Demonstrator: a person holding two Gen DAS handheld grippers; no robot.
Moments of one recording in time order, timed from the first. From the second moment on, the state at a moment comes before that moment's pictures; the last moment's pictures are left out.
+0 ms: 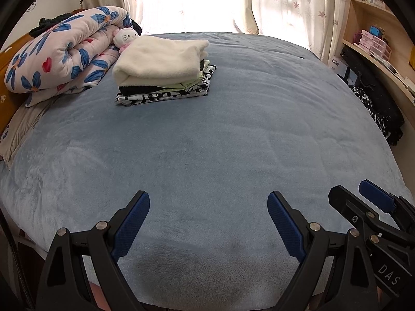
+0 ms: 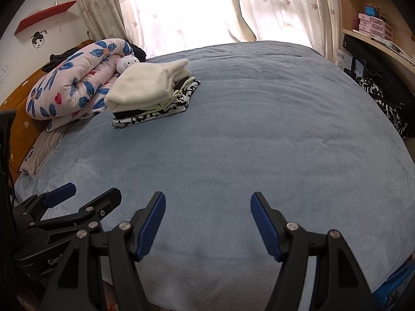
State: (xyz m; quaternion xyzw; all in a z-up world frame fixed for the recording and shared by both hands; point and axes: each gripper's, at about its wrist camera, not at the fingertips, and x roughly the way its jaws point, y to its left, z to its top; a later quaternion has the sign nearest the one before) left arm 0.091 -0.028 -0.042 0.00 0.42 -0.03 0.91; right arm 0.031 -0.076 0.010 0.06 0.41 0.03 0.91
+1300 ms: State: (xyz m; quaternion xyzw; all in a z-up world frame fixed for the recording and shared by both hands) left arm 0.095 -0.030 -0.047 0.01 0.43 -0.02 0.90; right arm 0.032 -0.081 0.007 0.06 0.42 0.03 0.91
